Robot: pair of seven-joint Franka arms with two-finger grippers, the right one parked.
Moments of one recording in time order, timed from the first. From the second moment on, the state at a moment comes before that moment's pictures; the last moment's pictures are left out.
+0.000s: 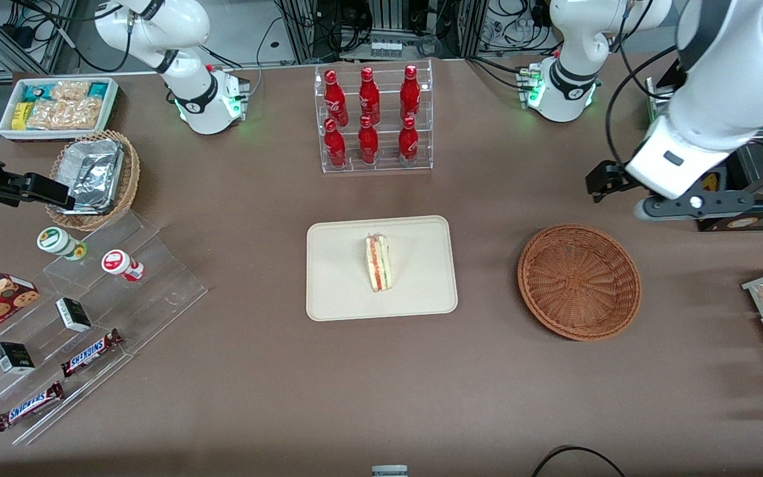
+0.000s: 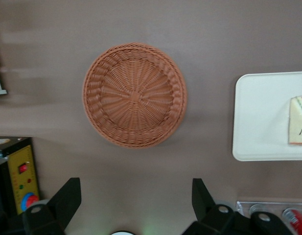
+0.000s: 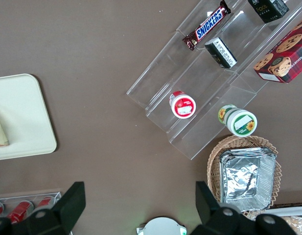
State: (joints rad) arm -0.06 0.06 -0.20 -1.51 0.07 1.48 -0.25
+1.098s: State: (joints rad) arm 0.01 0.03 -0.11 -1.49 0.07 1.48 -0.09
